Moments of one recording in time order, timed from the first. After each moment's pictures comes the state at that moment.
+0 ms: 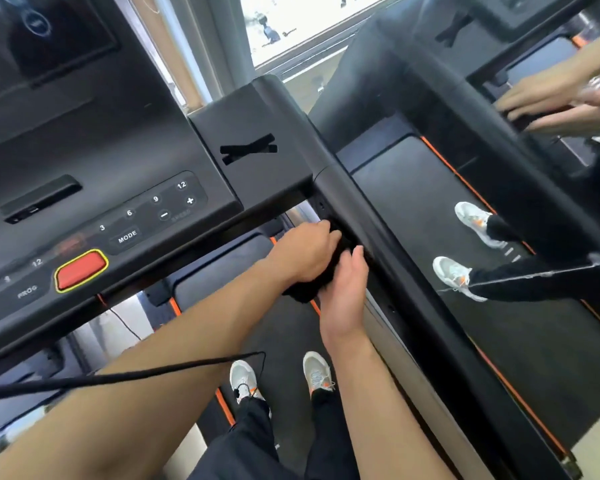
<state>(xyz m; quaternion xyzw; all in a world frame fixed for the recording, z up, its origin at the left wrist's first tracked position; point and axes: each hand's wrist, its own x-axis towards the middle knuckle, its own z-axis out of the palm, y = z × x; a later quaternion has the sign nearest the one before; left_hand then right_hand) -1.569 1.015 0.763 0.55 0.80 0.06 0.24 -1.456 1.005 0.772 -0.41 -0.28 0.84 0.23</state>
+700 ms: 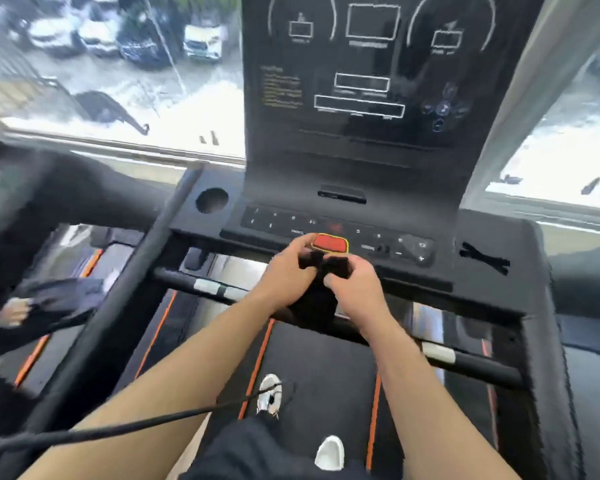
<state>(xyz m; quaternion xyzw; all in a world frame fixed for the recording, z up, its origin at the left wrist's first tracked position) -1.617 0.714 0.866 -0.02 0.88 0.45 0.12 -1.589 0.854 0.873 -0.11 -0.78 0.60 -0.09</state>
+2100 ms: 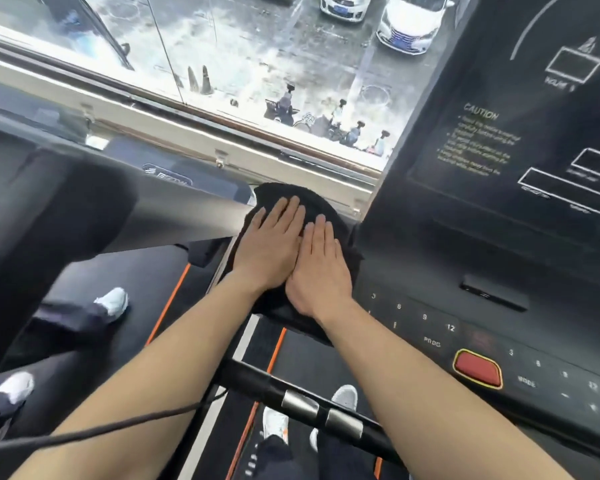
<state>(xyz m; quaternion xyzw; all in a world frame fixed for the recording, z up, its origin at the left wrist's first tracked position) -1.859 0.449 0.772 0.11 0.99 0.05 0.05 -1.828 0.569 0.799 0.10 -0.98 0.05 -0.16</state>
